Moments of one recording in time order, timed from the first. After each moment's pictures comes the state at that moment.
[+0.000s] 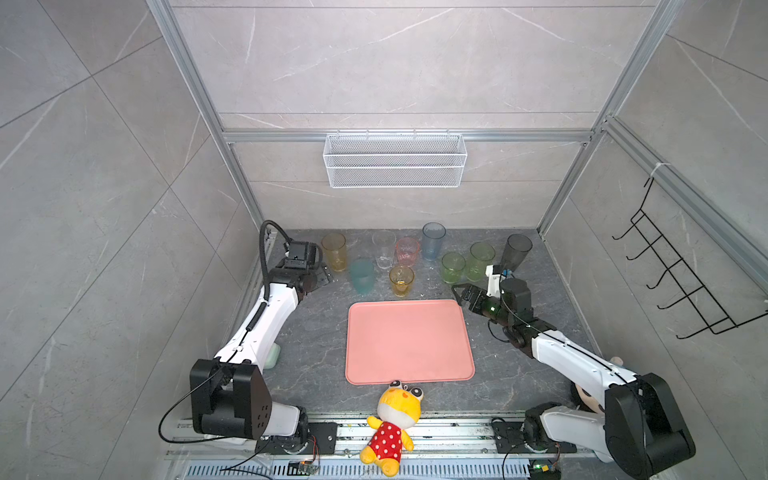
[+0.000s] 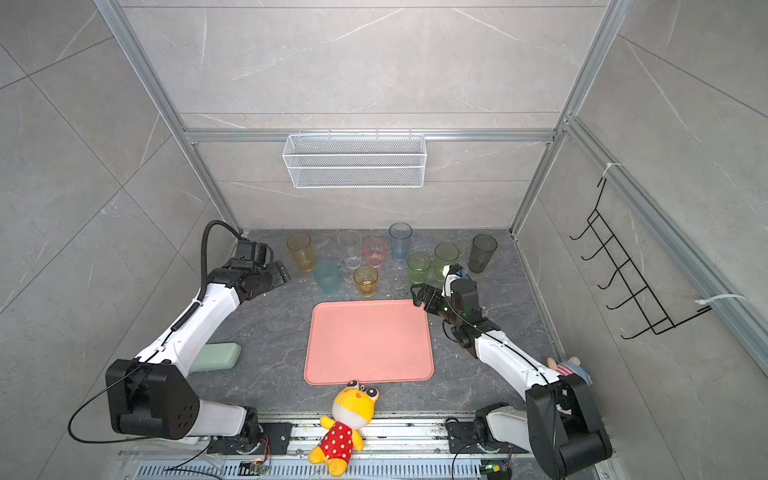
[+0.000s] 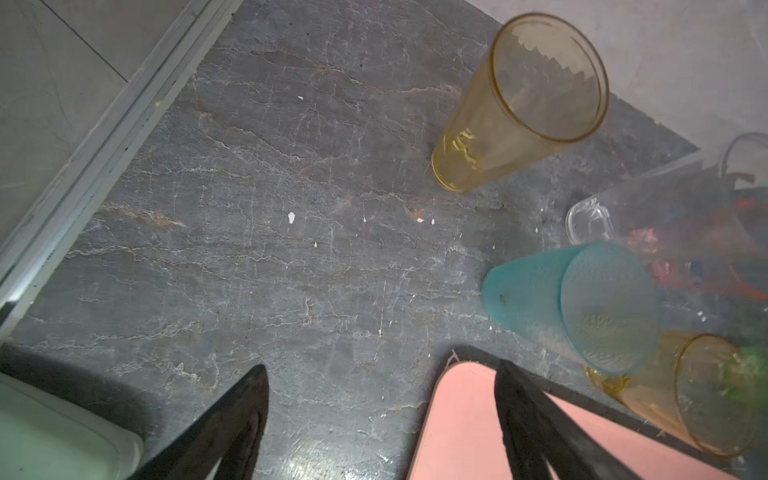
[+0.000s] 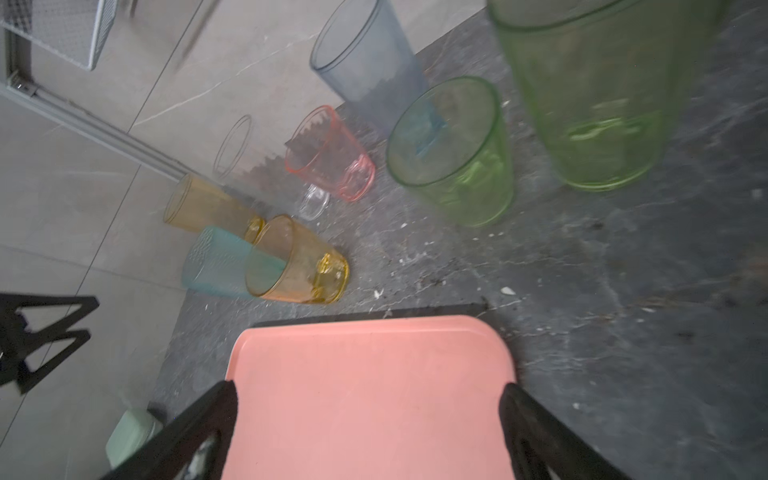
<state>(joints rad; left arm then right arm) -0.14 1.44 1.20 -0.67 -0.17 -0.55 0.31 1.24 0.60 0.18 -0.24 0.61</state>
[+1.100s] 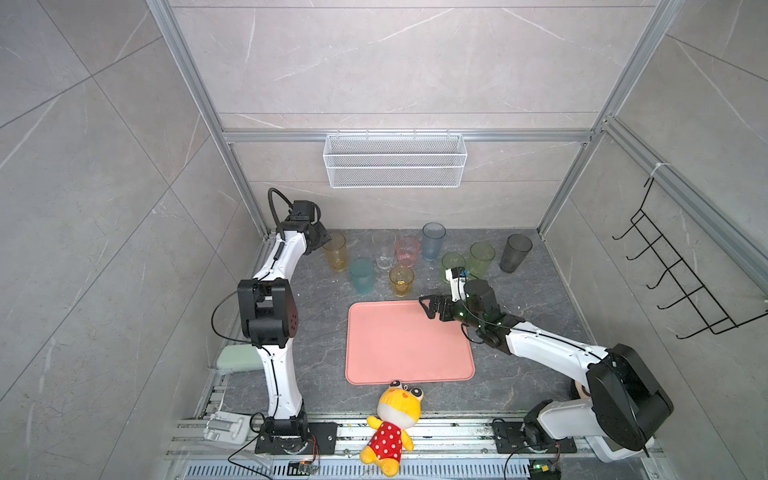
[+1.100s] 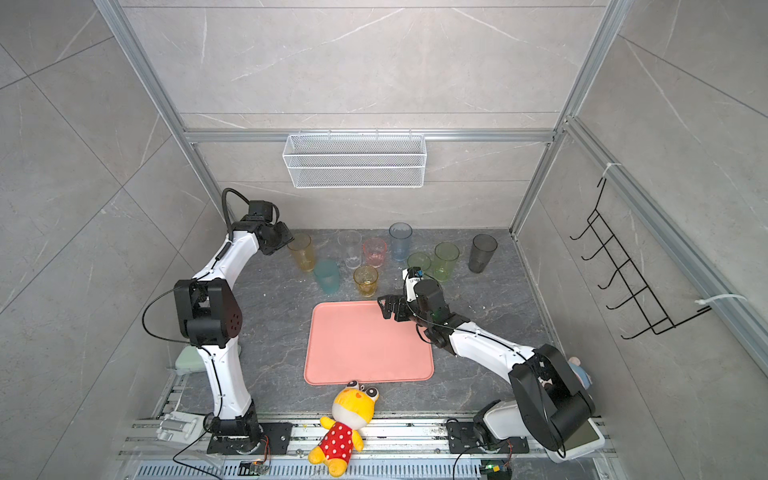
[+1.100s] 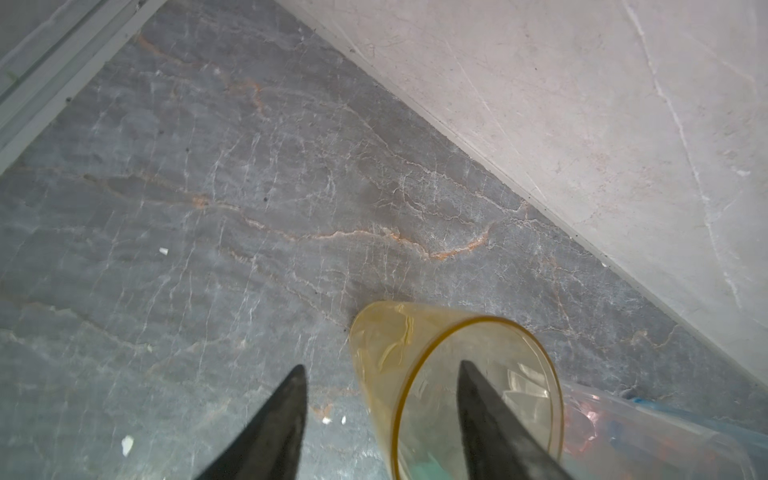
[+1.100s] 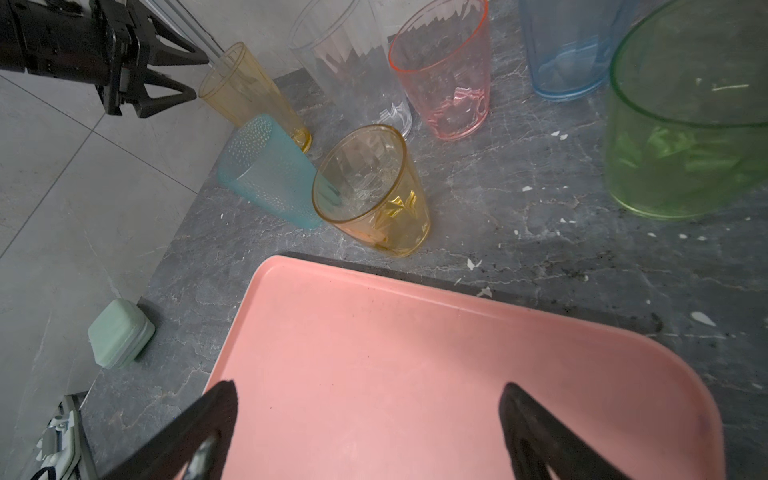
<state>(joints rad) -0.04 2.11 1.92 -0.68 -0.01 -0.58 0.55 1.40 0.71 0.18 -0.17 0.49</state>
